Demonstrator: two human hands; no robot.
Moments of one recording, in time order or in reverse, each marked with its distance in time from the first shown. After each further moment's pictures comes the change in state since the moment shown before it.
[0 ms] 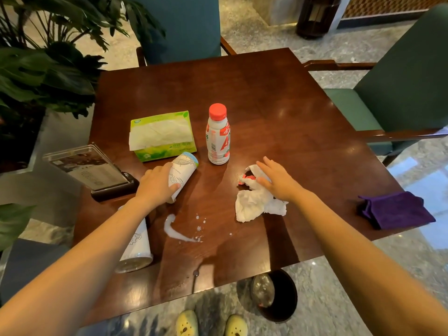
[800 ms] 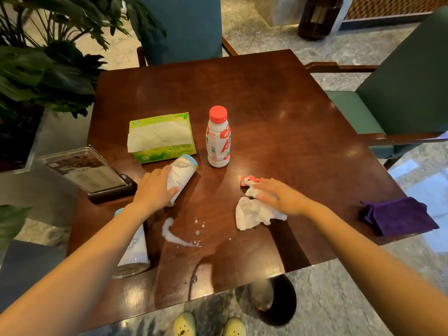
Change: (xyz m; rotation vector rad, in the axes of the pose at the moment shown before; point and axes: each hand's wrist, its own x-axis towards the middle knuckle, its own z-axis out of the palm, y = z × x) left_hand -0.005 0.004 -0.002 0.010 0.009 -0.007; right_hand -0.025 -0.002 -0.005 0.102 -0.114 -0.158
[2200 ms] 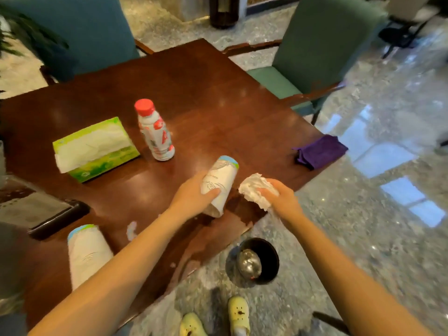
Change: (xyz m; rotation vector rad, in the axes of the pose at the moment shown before) left_hand -0.088 0.160 0.002 -0.402 -0.287 0.349; right_hand -0.134 0.000 0.078 0.901 0.840 0.493
